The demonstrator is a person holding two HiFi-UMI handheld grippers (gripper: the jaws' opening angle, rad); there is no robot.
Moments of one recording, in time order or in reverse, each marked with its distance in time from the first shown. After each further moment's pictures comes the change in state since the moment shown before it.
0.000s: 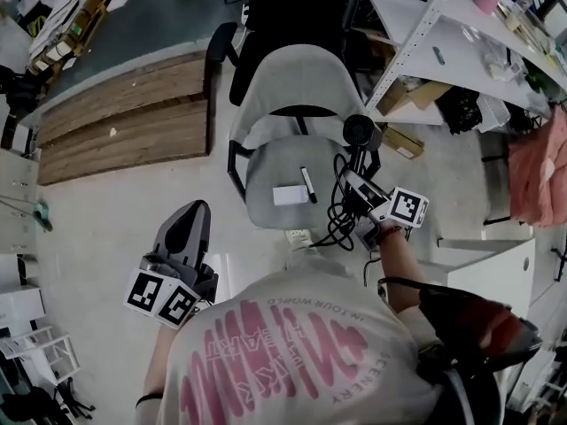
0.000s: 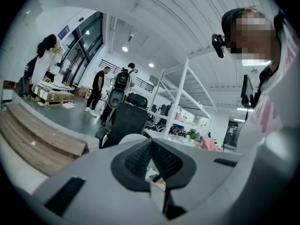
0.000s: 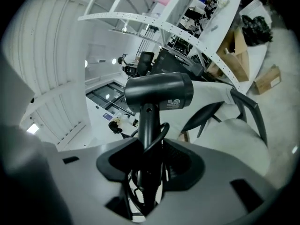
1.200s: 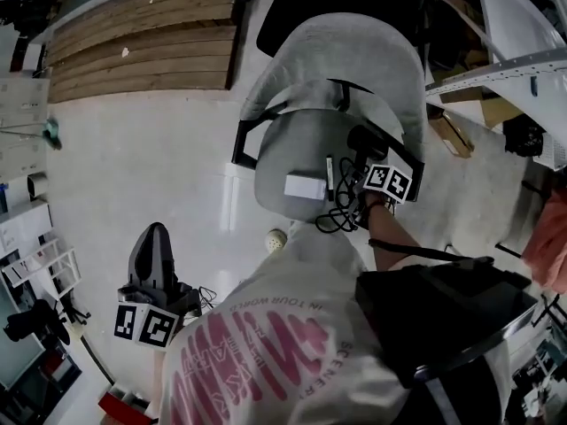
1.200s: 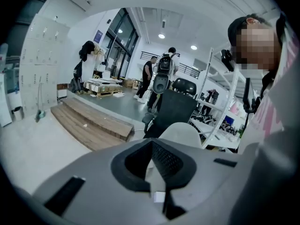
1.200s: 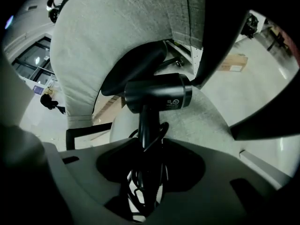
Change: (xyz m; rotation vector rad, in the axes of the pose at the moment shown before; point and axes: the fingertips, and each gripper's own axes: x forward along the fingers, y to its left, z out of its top) left arm 0.019 0.092 -0.021 -0.176 0.187 0.603; right arm 0.083 -0.275 -0.071 0.171 0.548 -0.724
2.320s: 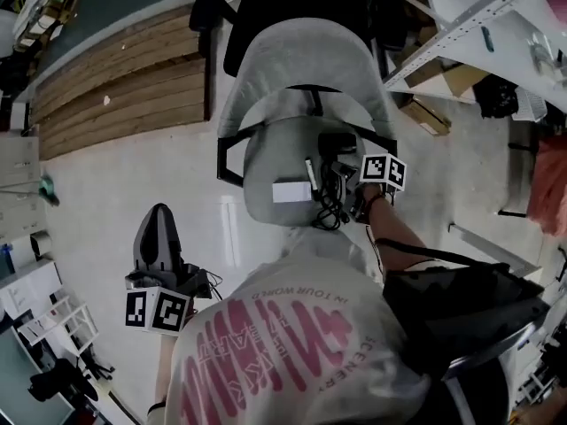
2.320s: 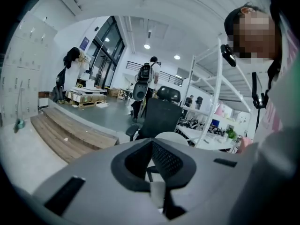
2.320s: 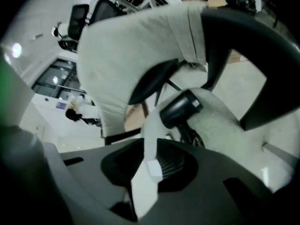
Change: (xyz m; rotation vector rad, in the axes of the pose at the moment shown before) left arm 0.042 -0.024 0.028 0.094 -0.139 -0.178; right arm -0.049 0.062 0.002 0.055 -0.064 0.261
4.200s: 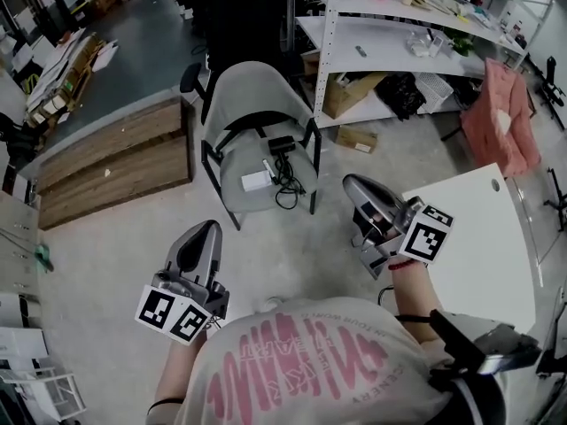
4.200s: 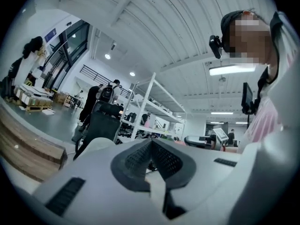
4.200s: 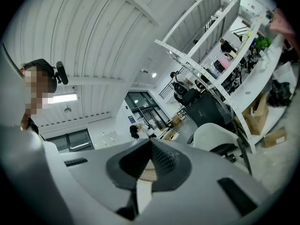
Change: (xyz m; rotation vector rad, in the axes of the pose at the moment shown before) left arm -0.331 -0.174 -0.069 0.133 -0.200 -0.666; right arm -0.443 0.204 -0.316 -0.716 -0.767 0.604
